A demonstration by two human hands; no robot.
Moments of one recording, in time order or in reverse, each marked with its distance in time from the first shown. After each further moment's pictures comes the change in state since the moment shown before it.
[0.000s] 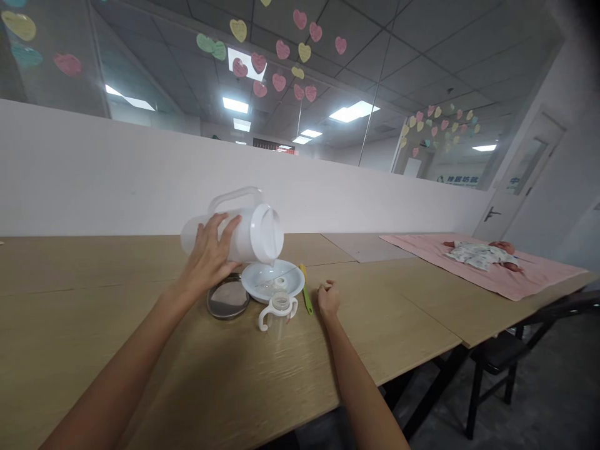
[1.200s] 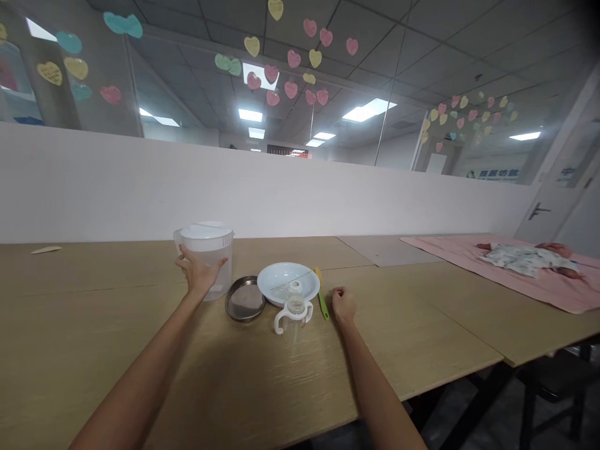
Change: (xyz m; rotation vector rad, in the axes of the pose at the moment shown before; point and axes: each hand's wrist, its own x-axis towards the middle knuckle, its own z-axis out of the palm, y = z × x) left_hand -0.044 -0.059 0.051 -0.165 0.130 -1.095; right_hand -0.004 -0.001 -0.002 -0.098 -0.137 -0.040
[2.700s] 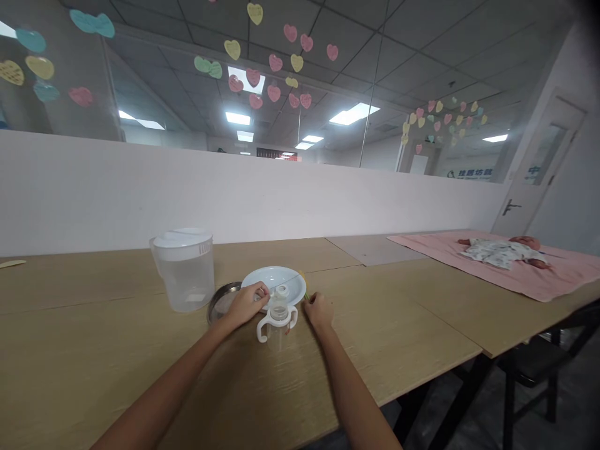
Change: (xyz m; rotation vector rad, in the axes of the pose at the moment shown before) left_hand -0.097 0.058 0.044 -0.152 -0.812 0.542; right_hand -0.021 -0.028 0.000 -0.381 -0.173 -0.149
